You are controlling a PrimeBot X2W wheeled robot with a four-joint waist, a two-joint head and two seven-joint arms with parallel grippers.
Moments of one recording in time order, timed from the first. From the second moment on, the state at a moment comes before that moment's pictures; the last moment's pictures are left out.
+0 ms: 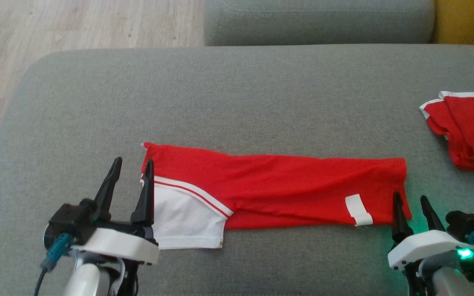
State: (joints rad) left arm -0.02 0.08 -0.18 0.10 -0.26 -0.07 -0.25; right arm -0.15 -0.07 -0.08 0.65 0.28 0.13 -0.21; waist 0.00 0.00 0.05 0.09
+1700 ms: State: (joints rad) left arm -0.02 0.05 -0.15 0.15 -0.24 -0.11 -0.25; right arm -0.31 -0.05 0.06 0.75 0.50 0.13 -0.16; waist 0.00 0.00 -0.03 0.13
